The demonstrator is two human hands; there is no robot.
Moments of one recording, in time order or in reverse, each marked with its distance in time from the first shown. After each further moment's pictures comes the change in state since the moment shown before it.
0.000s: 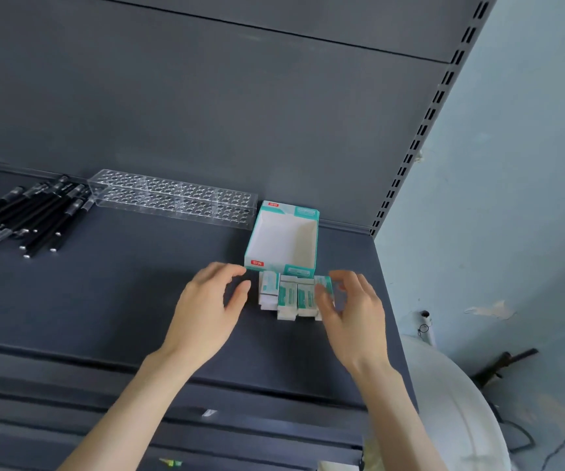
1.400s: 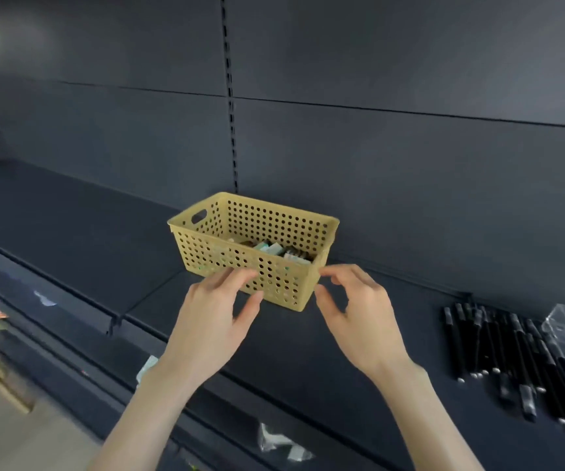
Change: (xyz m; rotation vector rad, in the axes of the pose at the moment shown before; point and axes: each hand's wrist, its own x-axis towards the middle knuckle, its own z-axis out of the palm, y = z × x) left_hand 0.038 -0.461 -0.519 0.294 0.242 -0.039; right_hand -0.012 -0.582 0.420 0.195 -0.222 -0.503
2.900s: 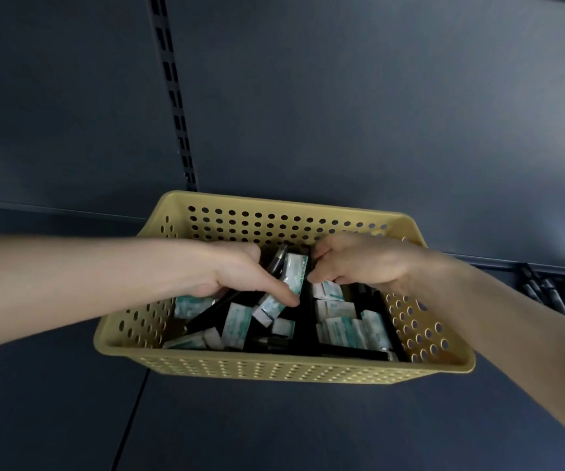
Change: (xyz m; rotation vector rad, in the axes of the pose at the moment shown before) left_hand 0.253 -0.160 0.107 -0.200 -1.346 -0.373; right_hand 0.212 0.040 0.125 0.072 -0.707 0.807
